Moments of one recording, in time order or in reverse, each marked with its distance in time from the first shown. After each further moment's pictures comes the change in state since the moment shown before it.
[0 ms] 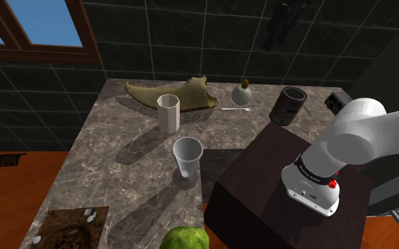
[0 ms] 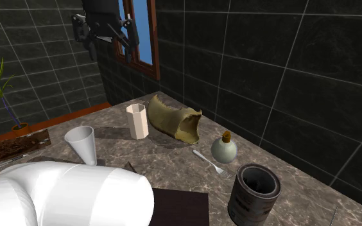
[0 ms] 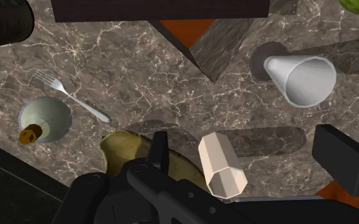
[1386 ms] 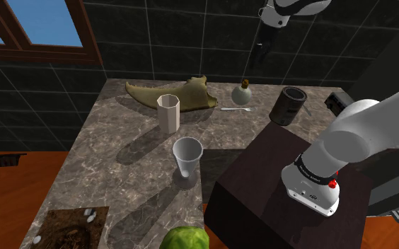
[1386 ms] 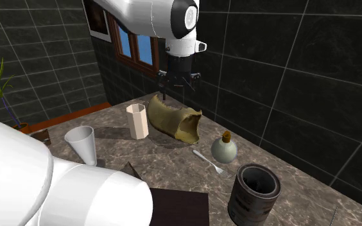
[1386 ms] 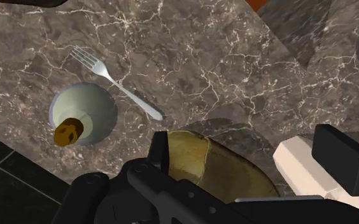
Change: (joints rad) arm -0.093 0.368 -0.261 -0.136 -0.144 0.449 -0.325
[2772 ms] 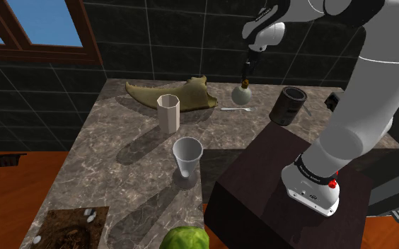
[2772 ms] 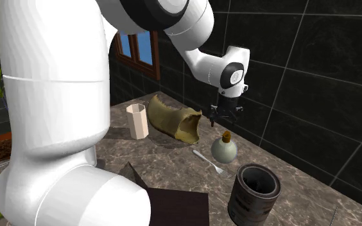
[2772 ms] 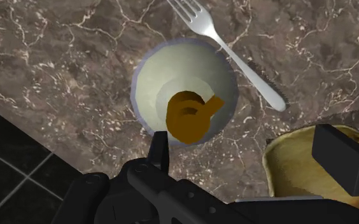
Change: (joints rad) arm -0.114 0.776 -0.162 0.389 0.205 0.308 -0.425
